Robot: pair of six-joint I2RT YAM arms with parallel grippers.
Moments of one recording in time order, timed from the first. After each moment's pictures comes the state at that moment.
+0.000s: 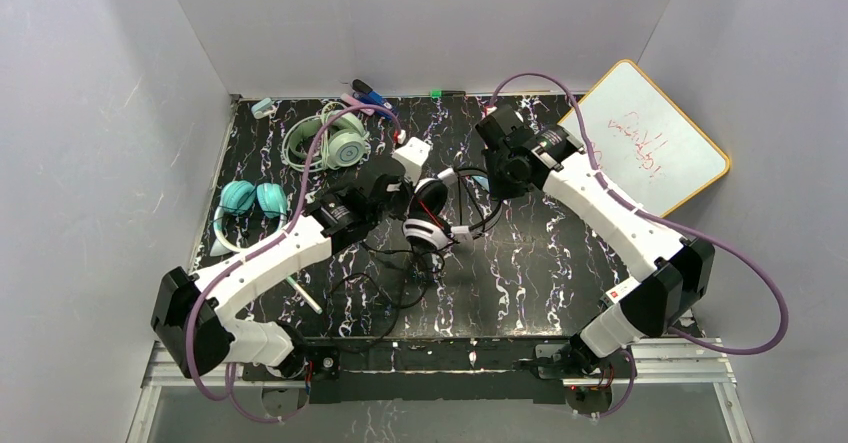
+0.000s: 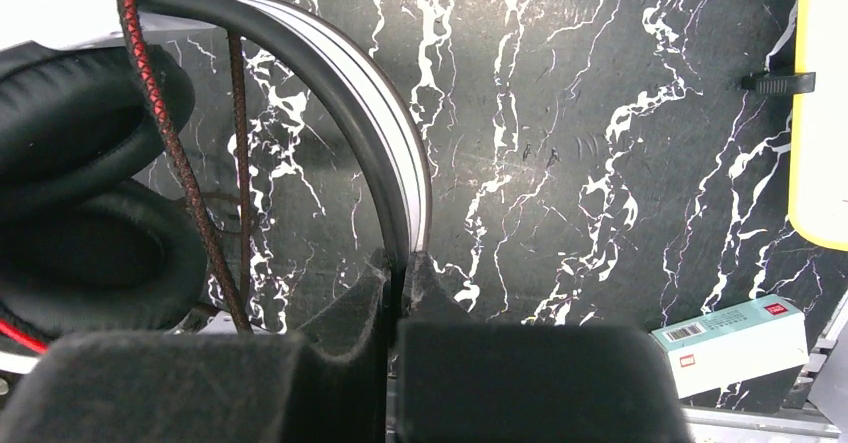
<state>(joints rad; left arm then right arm) -0.82 1.30 1.08 -0.36 -0.32 -0.03 0.69 1.52 1.57 -1.14 0.25 0.45</state>
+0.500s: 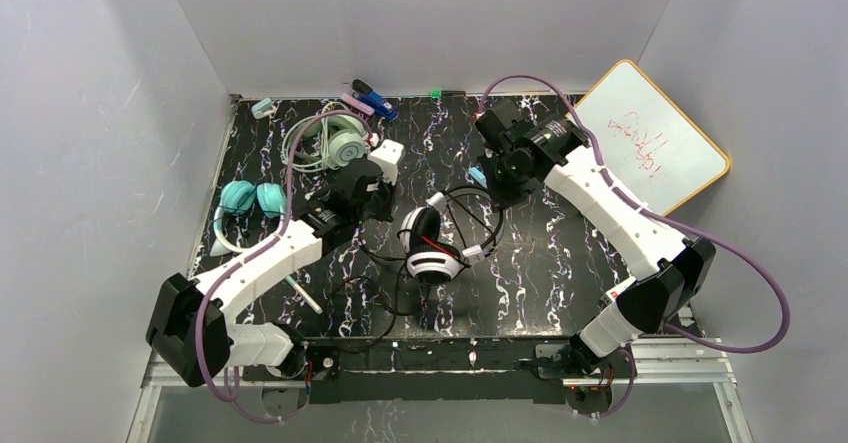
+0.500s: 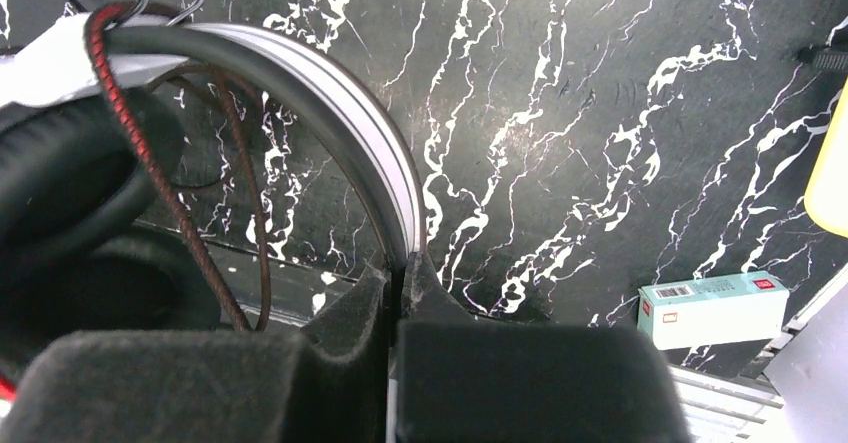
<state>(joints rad) -0.67 1.27 0.92 -0.23 -0.15 -0.12 0.70 1.55 1.71 -1.33 0.09 0.36</state>
